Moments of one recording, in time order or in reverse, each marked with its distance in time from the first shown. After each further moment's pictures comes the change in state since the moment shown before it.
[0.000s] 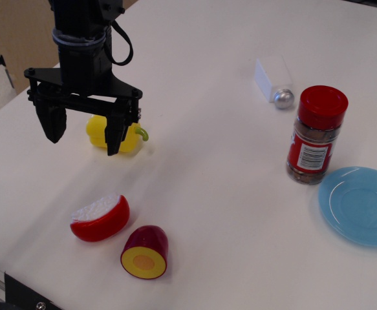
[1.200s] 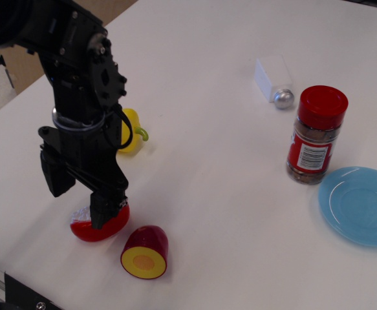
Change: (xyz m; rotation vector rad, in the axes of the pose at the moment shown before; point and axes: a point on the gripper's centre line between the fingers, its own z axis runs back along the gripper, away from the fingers) arm -0.037 -0.010 -0.048 0.017 -0.016 -0.471
